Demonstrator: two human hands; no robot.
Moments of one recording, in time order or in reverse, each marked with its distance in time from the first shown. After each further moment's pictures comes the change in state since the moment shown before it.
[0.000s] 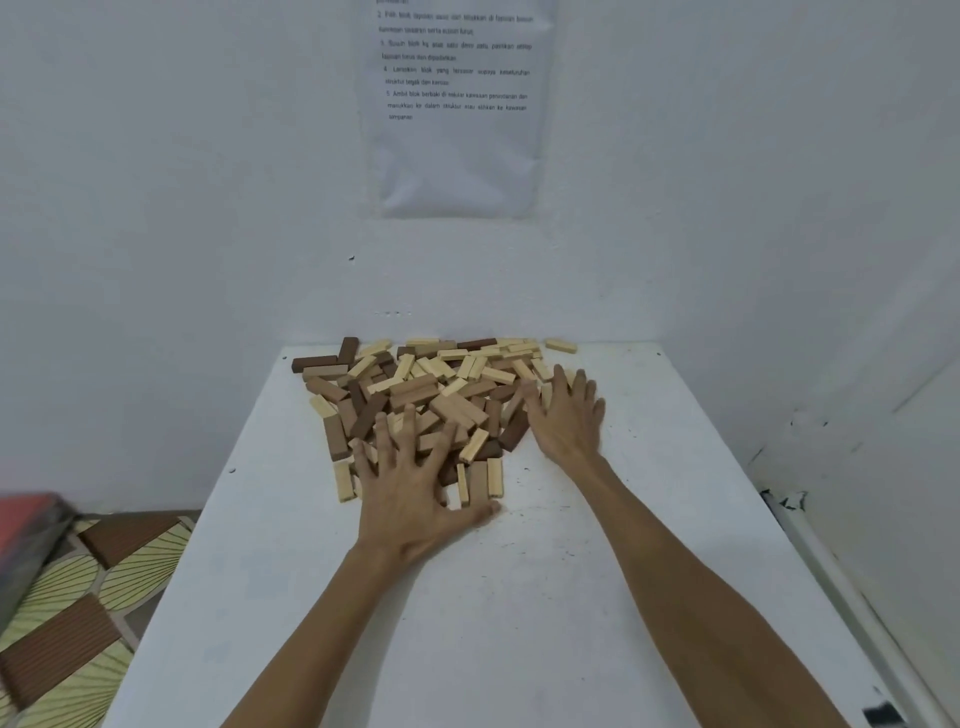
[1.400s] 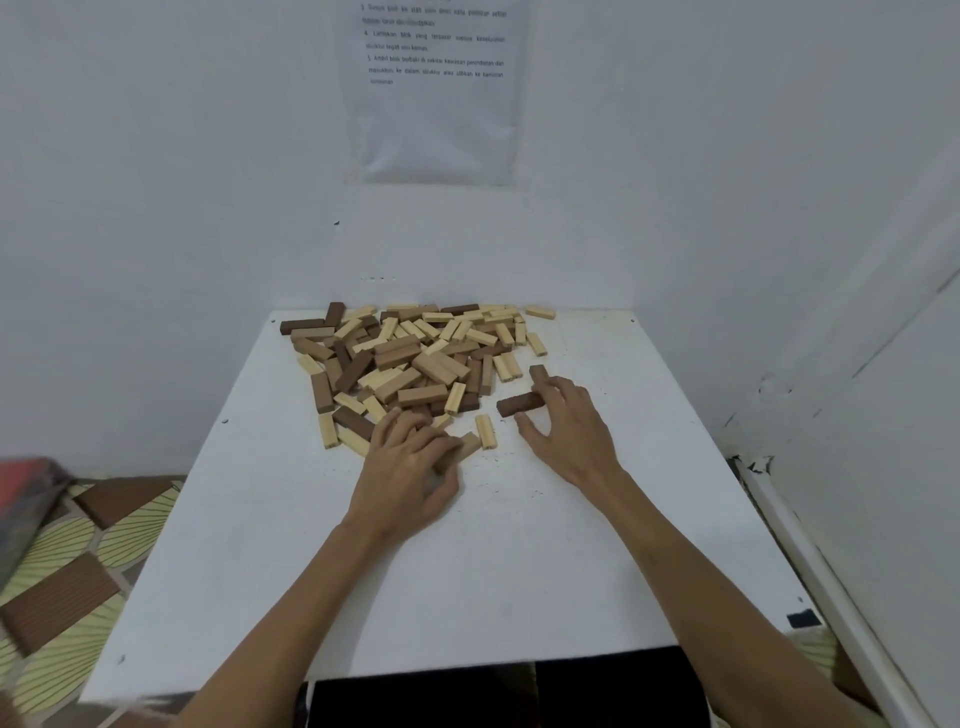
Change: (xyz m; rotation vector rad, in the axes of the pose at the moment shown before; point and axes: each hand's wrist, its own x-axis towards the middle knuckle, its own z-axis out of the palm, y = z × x) left_hand -0.041 0.010 -0.003 -0.086 0.285 0.408; right_hand -0.085 0.054 -0.030 -0.023 0.075 -0.400
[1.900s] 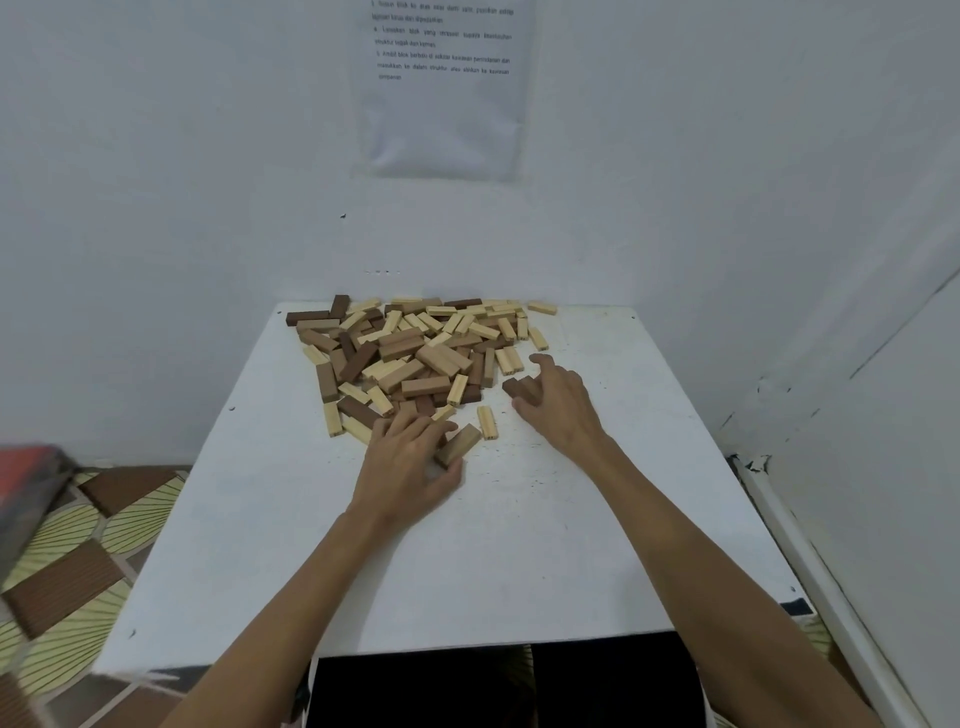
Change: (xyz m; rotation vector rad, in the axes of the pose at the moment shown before) left_hand -0.004 0.008 -0.001 -0.031 -0.020 -0.147; right_hand 0.026 -0.017 -0.007 0.171 -0.147 0.184
